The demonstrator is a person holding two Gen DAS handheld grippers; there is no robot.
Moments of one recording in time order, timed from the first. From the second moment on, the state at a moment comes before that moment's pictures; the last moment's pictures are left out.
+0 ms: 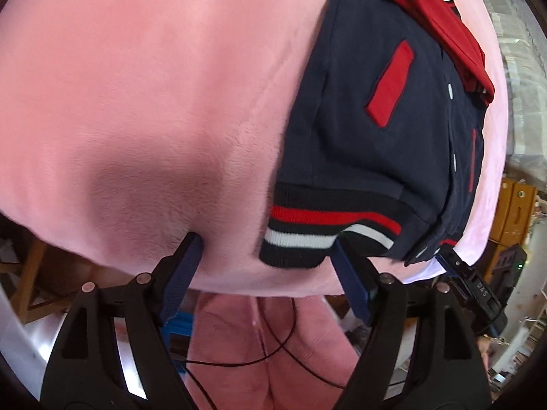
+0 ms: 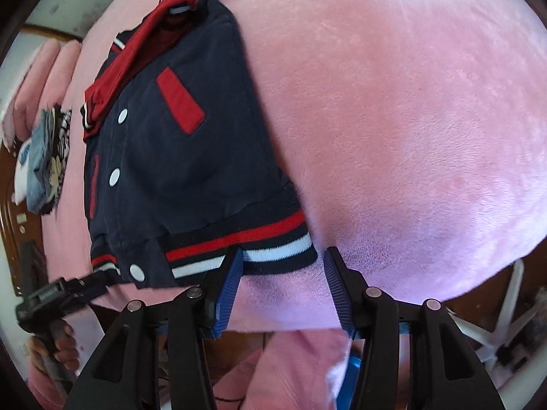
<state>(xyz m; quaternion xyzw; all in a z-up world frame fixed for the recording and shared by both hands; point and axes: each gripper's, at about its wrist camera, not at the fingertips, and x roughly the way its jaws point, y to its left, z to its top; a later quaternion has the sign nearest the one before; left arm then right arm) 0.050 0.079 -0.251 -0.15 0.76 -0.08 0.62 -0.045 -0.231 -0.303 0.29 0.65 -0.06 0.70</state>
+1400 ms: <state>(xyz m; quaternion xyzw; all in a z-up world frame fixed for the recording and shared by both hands) 0.163 0.065 -0.061 -0.32 0.54 -0.11 0.77 0.110 -0.285 -0.124 0.35 0.48 0.12 0.79</state>
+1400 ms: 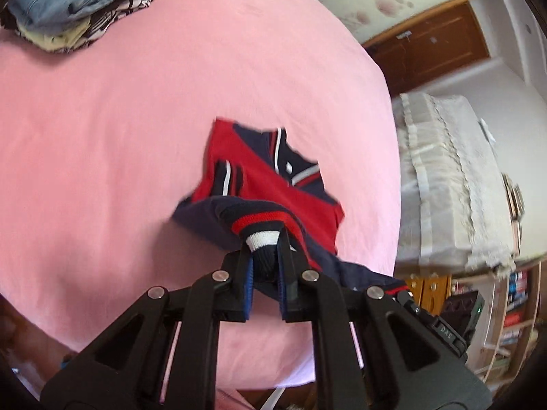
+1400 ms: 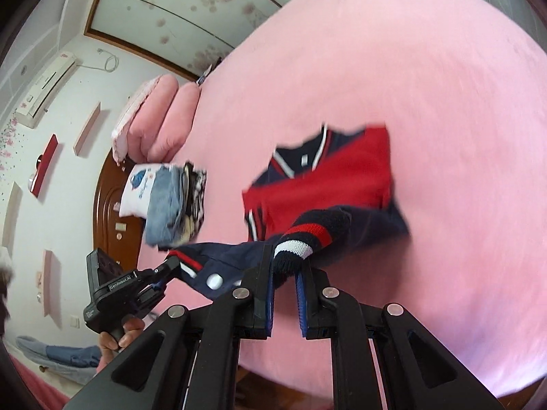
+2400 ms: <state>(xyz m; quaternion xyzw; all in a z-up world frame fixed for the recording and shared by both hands) 0.303 -0.027 -0.130 -0.21 0.60 -0.05 0.77 0.258 -0.284 -0.174 0.23 0.51 0.10 0.82</state>
